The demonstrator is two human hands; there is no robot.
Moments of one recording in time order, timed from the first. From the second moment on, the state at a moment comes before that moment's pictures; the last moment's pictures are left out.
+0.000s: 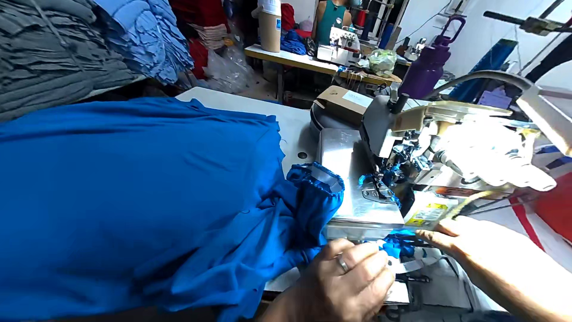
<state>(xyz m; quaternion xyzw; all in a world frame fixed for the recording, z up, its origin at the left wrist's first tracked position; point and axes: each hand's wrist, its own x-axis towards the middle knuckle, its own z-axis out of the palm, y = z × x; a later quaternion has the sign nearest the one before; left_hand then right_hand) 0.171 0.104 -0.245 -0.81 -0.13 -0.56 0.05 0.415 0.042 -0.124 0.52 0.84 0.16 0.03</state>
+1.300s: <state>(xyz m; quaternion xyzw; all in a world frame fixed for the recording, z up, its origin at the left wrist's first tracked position) 0.205 0.056 -0.238 -0.88 0.00 -0.47 -0.03 0.410 0.051 -0.117 0.55 0.83 0.10 0.05</state>
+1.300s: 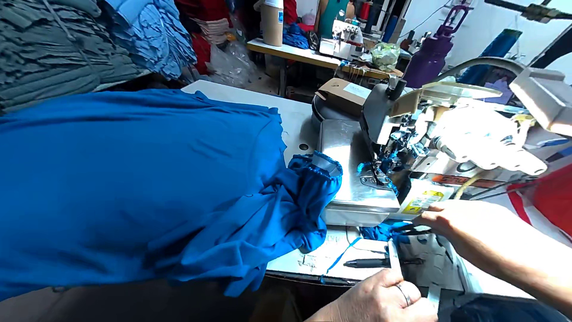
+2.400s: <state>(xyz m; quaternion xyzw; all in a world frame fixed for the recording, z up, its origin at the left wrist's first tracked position) 0.173 0.080 -0.266 -0.90 -0.11 -0.42 -0.04 0.409 0.054 -0.113 0.59 0.80 0.00 0.11</state>
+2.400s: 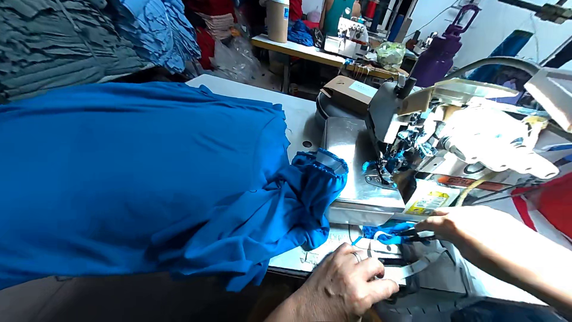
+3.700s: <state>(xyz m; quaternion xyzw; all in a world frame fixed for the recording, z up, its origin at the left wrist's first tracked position) 0.165 0.082 -0.257 -0.87 -0.11 -0.42 -0.23 0.341 0.093 -0.157 0.56 0.74 -0.05 0.37</state>
